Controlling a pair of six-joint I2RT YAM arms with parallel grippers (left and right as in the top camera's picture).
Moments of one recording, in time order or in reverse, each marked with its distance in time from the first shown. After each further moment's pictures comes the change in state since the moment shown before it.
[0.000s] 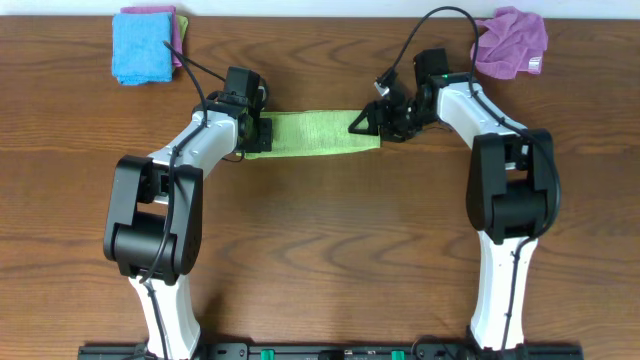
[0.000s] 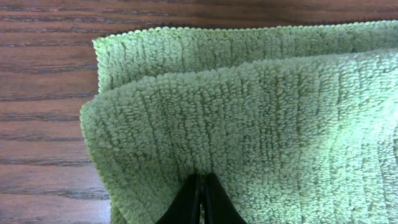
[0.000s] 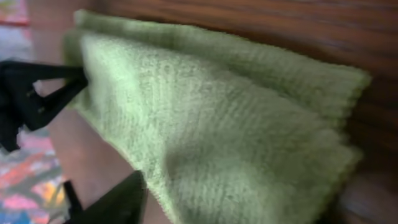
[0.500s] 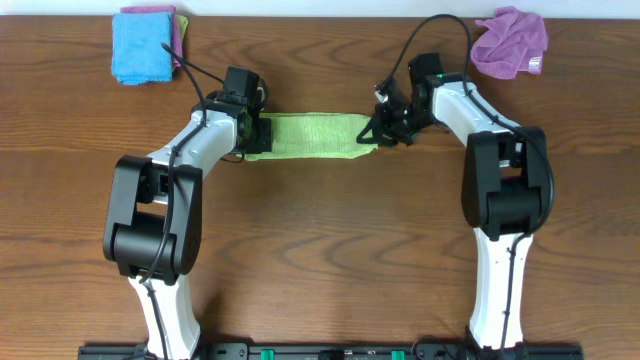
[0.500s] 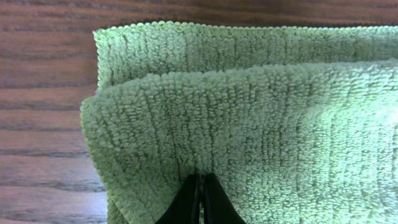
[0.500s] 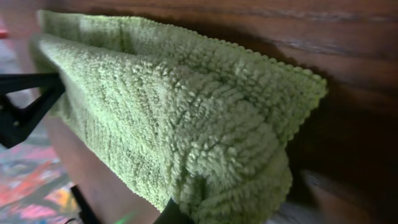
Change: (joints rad) left arm 0.000 0.001 0.003 -0.024 0.035 -0.037; right arm 0.015 0.024 0.045 -0.093 0.063 0.078
